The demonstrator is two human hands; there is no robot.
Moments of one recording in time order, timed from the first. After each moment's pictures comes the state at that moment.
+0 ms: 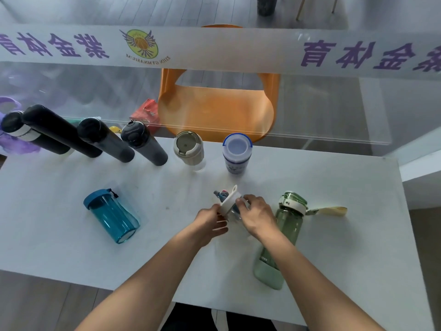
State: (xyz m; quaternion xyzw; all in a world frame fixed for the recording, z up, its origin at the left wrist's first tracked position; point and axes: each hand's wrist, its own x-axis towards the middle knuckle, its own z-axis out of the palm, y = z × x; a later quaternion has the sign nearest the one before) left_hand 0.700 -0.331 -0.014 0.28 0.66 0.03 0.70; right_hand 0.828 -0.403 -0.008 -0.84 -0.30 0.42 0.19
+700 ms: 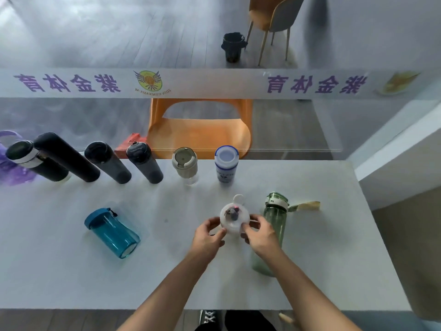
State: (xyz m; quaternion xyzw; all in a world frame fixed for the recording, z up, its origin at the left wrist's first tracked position) left_hand 0.648 -0.391 0.025 0.51 0.52 0.12 0.67; right_hand 0.783 -0.481 0.016 -0.83 -0.15 0.39 0.37
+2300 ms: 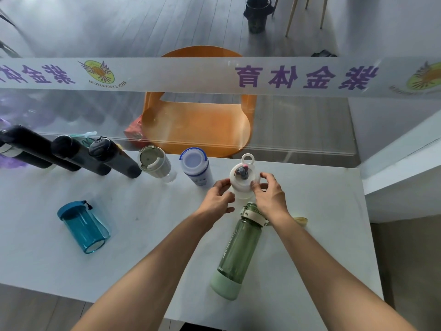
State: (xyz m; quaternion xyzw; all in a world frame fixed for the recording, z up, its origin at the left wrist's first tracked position) left_hand 0.840 -0.358 0.041 0.50 0.52 0.08 0.68; right_hand 0.978 -0.430 0.022 -0.82 -0.23 0.37 0.38
